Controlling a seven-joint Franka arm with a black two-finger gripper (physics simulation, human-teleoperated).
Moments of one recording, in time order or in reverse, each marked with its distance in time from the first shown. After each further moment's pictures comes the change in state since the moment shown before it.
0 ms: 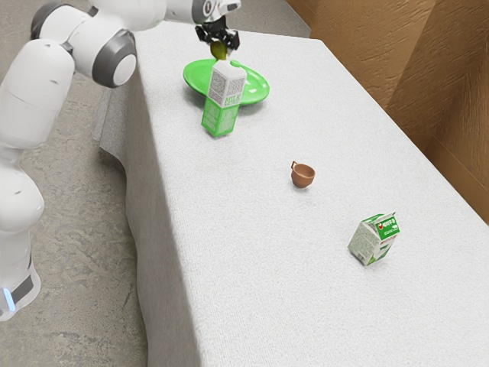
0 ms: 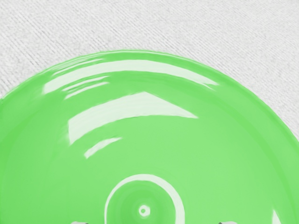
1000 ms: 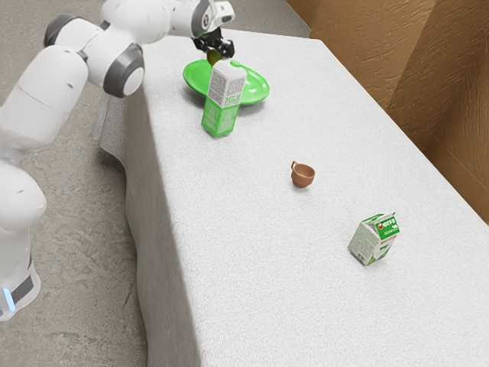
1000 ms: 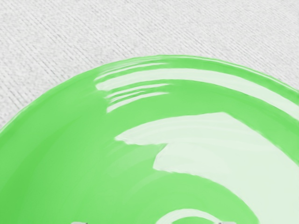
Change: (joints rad) arm 0.043 0.155 0.002 0.106 -0.083 0.059 0.073
